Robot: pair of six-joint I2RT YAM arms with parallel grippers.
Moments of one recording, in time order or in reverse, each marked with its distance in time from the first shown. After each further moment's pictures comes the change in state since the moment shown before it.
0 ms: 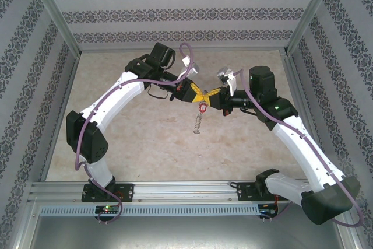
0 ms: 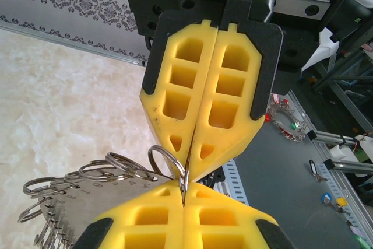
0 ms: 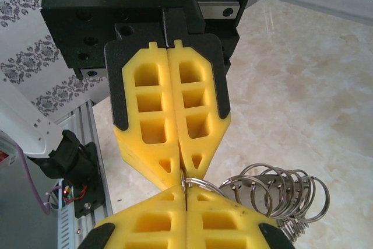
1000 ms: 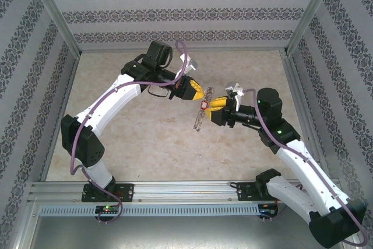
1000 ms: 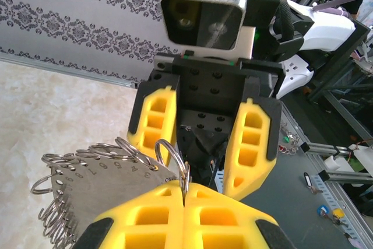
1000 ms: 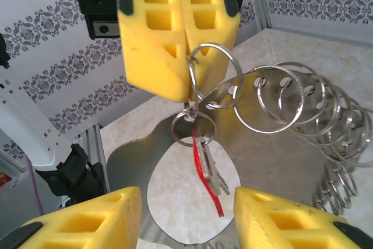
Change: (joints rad) left arm 0.000 -0.051 -0.037 0.145 0.045 -0.116; right arm 0.034 -0.225 -0.314 0.313 0.032 0.172
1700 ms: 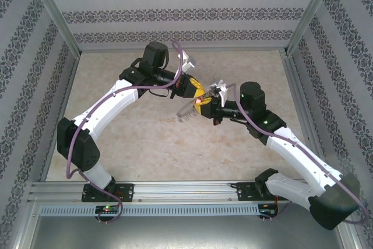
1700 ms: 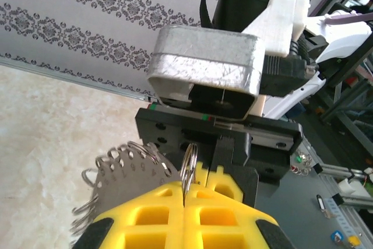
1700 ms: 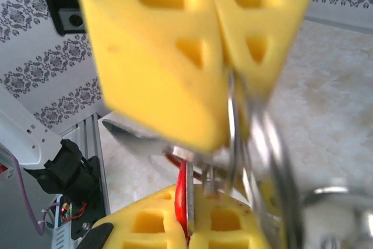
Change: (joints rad) left arm 0.003 -0.063 -0.148 0.306 -0.045 -0.233; right arm 0.128 0.182 0.081 0.051 0.082 -0.019
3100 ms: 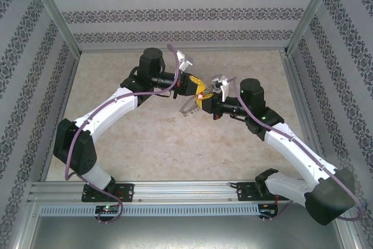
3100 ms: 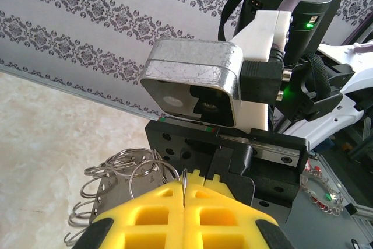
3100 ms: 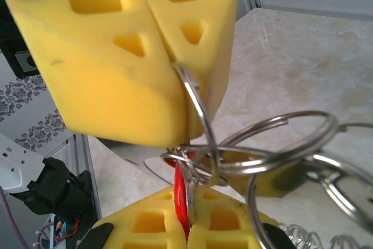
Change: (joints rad) left arm 0.003 -0.044 -0.191 0.420 -0.097 -0.249; right arm -0.074 0.032 -0.014 0.038 0.001 0.077
